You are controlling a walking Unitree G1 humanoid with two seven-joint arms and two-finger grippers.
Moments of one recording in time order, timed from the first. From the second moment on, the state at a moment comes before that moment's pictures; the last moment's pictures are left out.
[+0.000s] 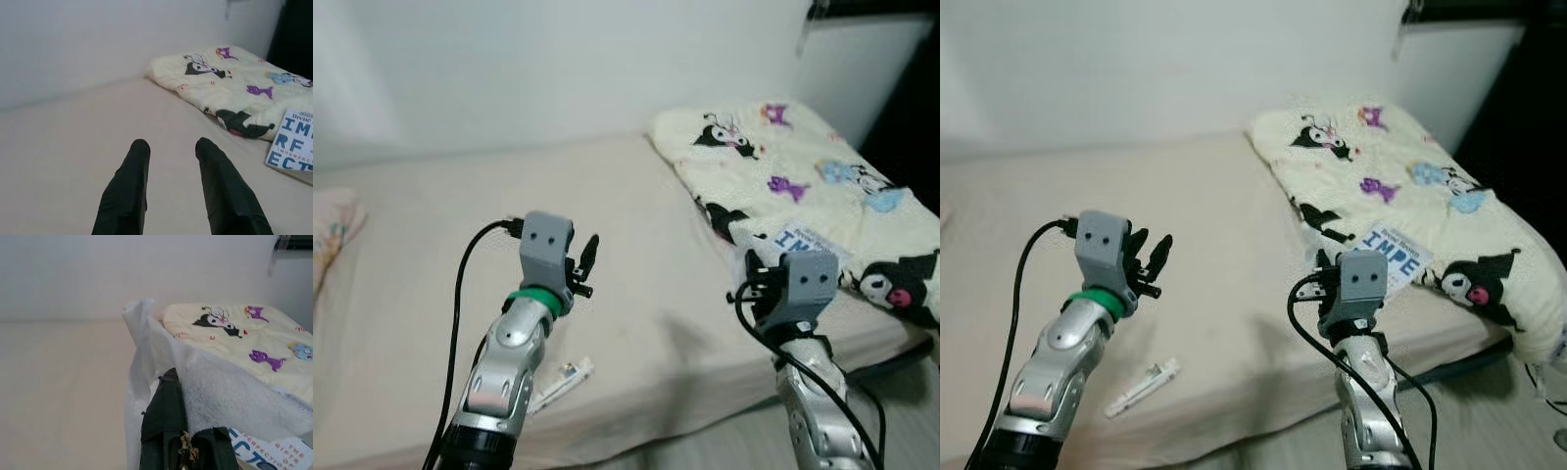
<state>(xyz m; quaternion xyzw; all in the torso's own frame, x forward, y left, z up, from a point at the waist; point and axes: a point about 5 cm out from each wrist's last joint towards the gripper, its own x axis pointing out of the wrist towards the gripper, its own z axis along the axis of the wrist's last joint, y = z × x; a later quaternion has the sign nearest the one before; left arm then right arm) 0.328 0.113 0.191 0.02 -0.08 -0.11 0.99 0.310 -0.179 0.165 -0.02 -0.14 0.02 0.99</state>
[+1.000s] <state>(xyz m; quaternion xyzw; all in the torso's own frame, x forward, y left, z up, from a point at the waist) 0.329 0.113 0.190 0.02 -0.08 -0.12 0.99 0.312 -0.172 0.166 -0.01 -0.14 0.02 0.99</state>
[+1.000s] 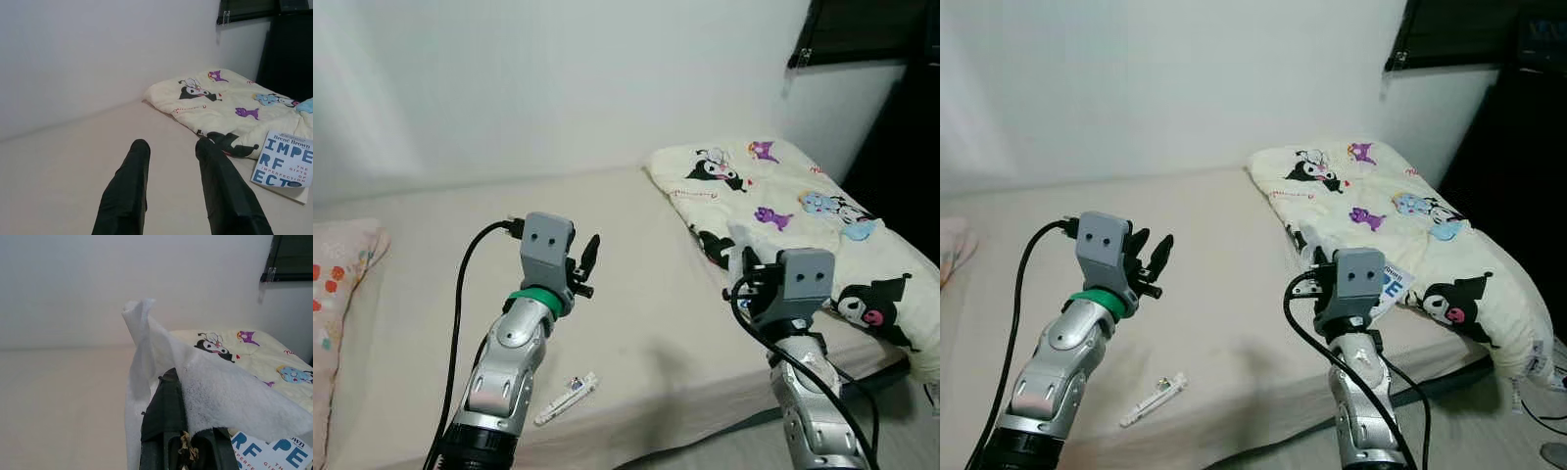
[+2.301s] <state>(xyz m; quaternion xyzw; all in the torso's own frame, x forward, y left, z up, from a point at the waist) 0.329 0.112 0.188 0.02 -0.08 -0.12 0.99 0.310 -0.165 0.161 0.00 -0.14 0.02 0.99</state>
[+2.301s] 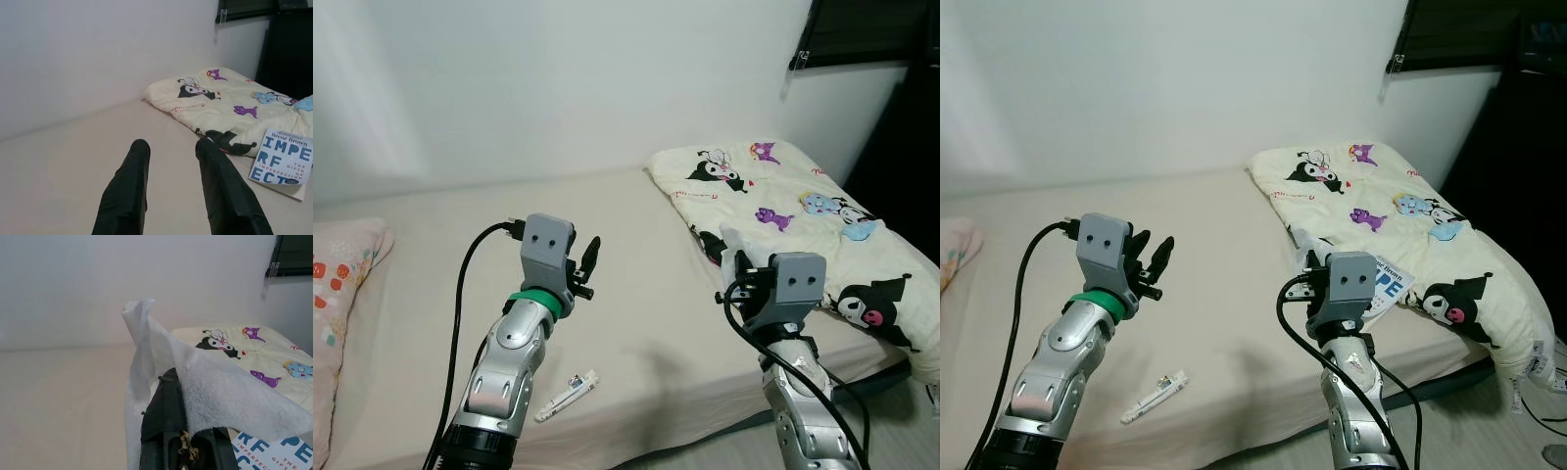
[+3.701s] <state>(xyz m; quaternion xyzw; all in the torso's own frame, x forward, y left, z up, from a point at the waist) 0.328 0.111 0.187 0.04 -0.08 -0.12 0.99 0.310 -0.164 0.156 0.00 -0.13 0.02 0.99</state>
